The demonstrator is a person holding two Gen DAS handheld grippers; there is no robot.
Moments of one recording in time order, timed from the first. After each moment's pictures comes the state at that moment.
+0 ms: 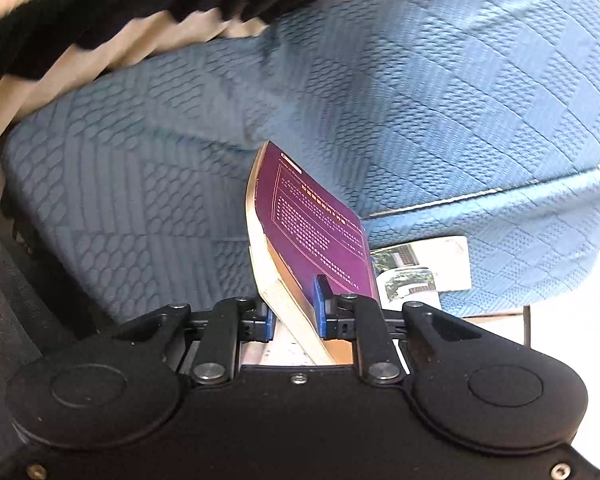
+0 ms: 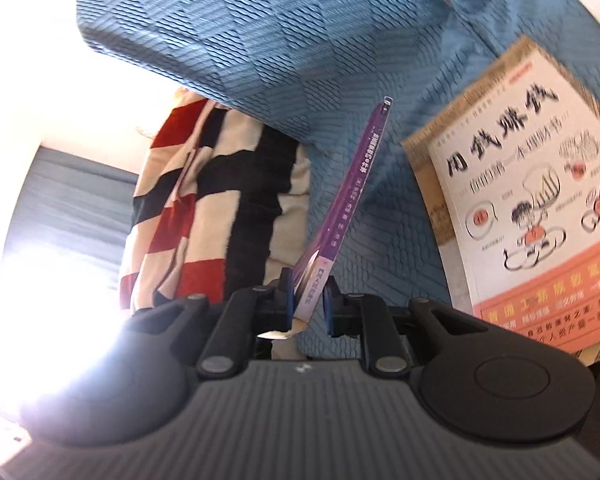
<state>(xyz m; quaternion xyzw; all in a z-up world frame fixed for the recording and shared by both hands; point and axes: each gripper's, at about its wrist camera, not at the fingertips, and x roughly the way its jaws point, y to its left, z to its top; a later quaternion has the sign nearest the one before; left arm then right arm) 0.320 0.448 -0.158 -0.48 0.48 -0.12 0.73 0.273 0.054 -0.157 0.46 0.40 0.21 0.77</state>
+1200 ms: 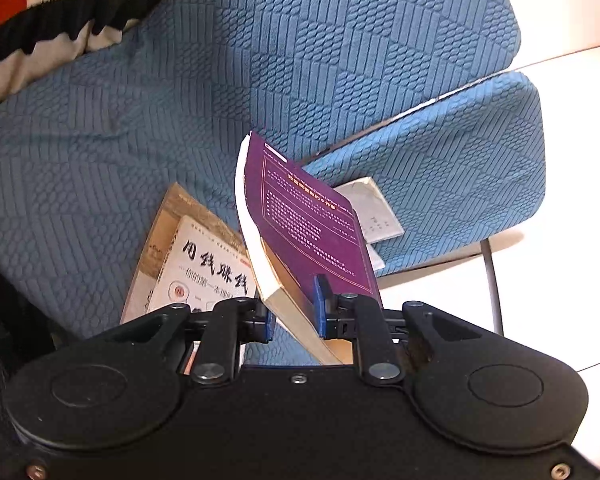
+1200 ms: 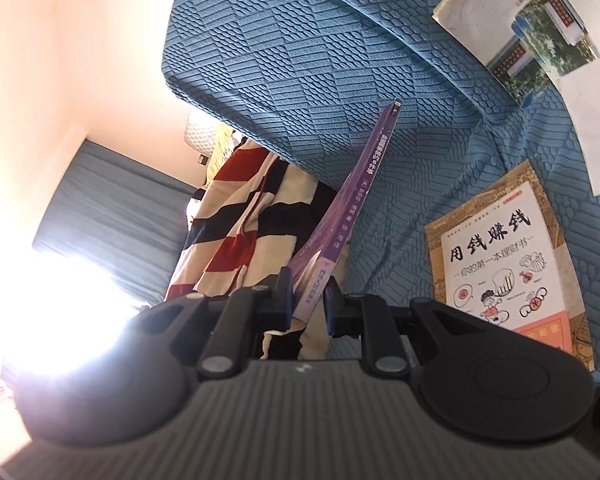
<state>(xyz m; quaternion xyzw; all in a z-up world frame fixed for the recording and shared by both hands) 0.308 0.357 -0.052 -0.42 0.46 -0.19 0.76 0.244 -0.044 -0.083 0.45 0.35 0.25 0.79</state>
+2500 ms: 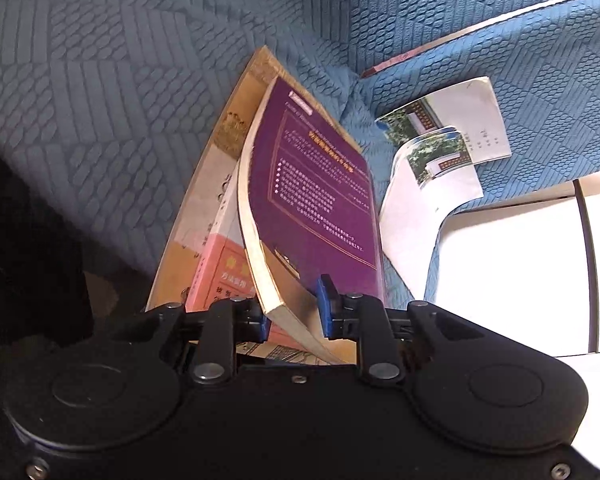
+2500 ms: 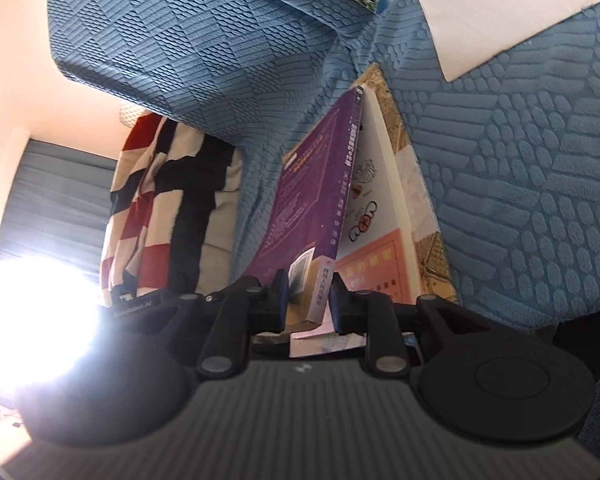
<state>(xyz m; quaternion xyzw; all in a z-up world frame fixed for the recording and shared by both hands) 0.287 0.301 -0.177 -0.38 0.56 -0.15 0.72 0.225 -0.079 -0.220 0.44 0.44 0.19 0.75</state>
